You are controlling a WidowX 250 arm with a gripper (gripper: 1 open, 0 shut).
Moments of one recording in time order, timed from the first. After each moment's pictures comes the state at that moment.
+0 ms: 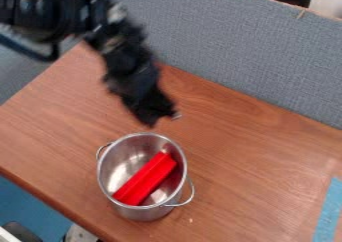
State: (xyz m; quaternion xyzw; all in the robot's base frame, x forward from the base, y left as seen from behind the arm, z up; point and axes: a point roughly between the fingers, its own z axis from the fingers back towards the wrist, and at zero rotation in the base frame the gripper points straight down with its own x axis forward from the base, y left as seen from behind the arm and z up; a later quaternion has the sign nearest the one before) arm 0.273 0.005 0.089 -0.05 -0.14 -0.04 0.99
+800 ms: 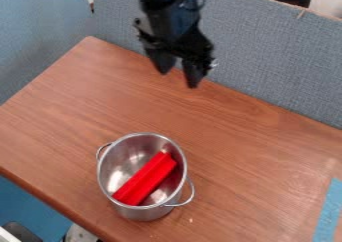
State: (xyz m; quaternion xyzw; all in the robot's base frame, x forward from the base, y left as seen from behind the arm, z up) arm 0.295 0.000 0.134 -0.06 -0.12 -0.09 0.99
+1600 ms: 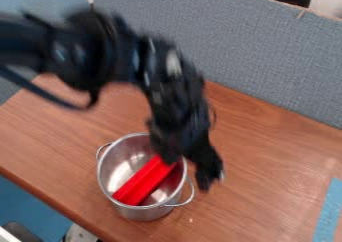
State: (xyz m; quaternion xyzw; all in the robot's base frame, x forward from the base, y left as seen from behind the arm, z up) arm 0.230 -0.057 0.037 -0.07 -0.08 -0.07 0.99
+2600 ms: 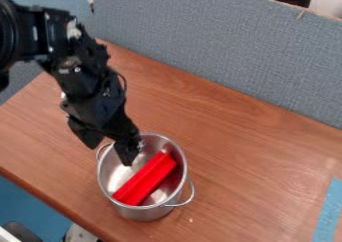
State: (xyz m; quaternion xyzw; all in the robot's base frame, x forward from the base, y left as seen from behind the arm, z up) arm 0.208 0.035 0.065 -0.05 -0.07 -0.02 1.00
